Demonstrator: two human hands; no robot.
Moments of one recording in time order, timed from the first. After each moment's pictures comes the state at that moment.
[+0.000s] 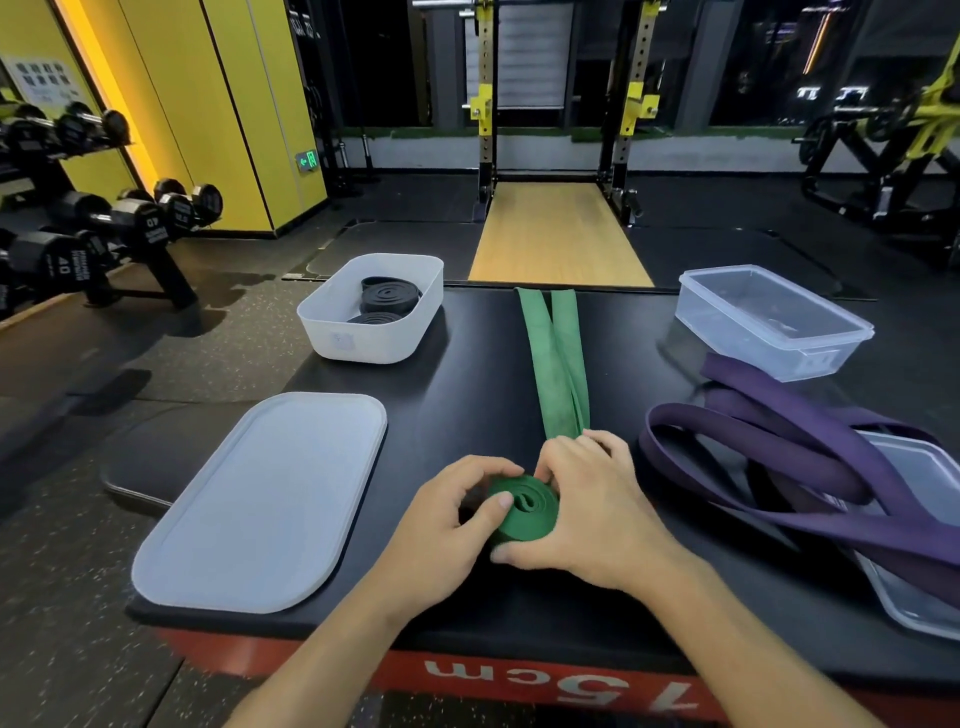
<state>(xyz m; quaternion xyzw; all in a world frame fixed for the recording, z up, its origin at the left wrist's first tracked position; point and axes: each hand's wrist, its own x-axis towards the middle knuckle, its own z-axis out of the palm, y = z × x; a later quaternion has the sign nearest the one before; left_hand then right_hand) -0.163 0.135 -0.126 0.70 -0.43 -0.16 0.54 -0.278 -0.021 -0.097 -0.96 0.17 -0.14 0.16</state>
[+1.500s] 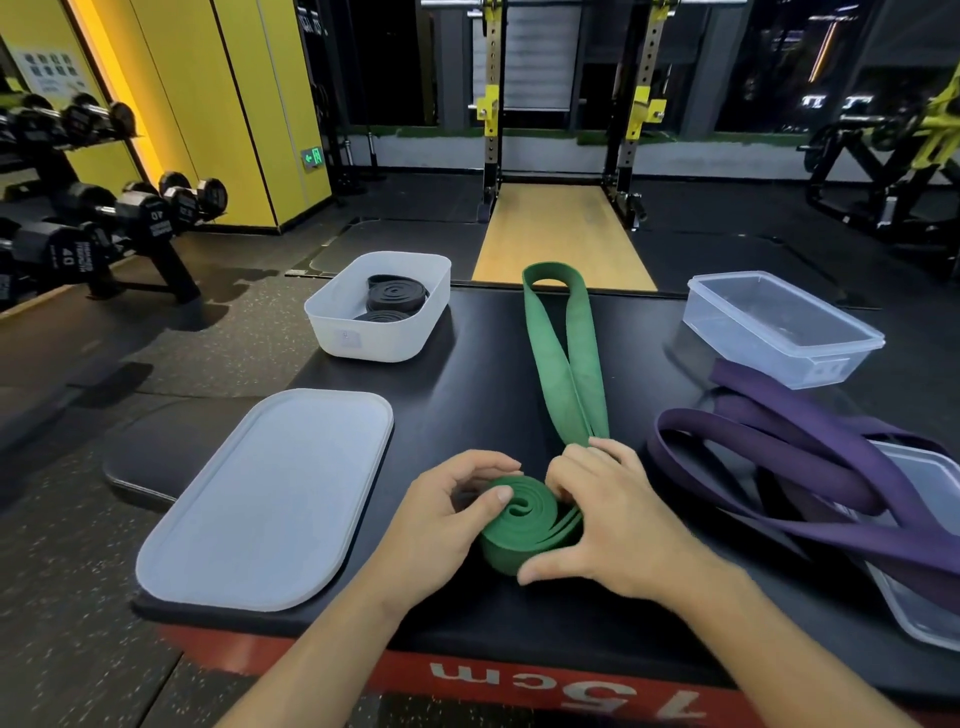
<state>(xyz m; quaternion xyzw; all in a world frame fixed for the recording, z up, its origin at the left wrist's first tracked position) -0.157 0.135 -0.120 0.67 -0.39 -0.20 0.60 -0.279 -0.039 -0.105 -0.98 0.08 -0.12 0.12</state>
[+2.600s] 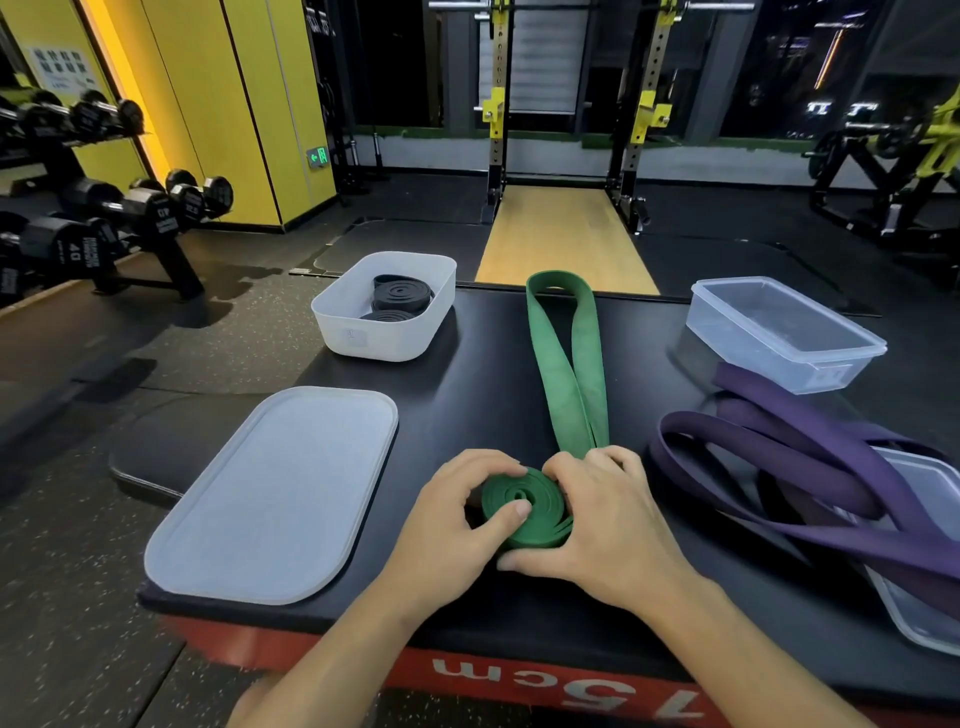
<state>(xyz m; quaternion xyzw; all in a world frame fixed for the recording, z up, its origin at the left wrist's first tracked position) -0.163 0.136 -0.128 0.72 -0.44 -0.09 0.53 -0.280 -0.021 -0.107 -0.97 0.12 -0.18 0.12</state>
